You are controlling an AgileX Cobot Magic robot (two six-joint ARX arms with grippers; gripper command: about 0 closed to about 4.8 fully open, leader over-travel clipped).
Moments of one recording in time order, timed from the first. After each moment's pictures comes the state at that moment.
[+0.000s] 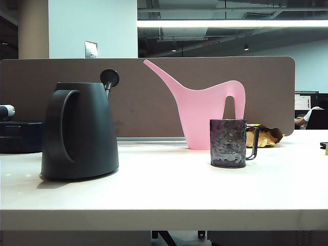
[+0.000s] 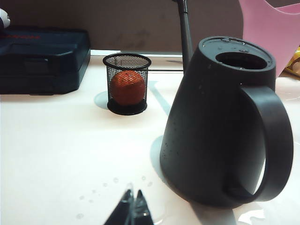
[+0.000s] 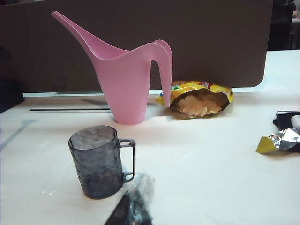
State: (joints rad) left arm -0.02 0.01 0.01 -0.06 0.13 -0.02; right arm 0.00 0.12 0.07 0.14 -0.18 0.10
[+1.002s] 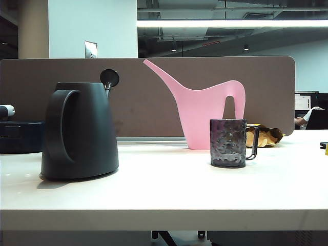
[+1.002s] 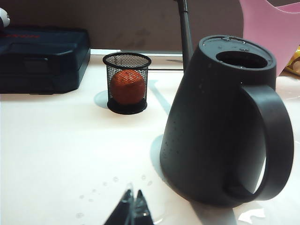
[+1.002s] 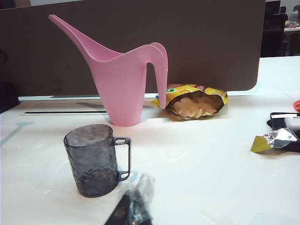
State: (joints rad) left arm -0.02 0.01 0.01 -0.06 0.13 -0.01; right arm 0.00 0.00 0.01 0.11 -0.16 0.10
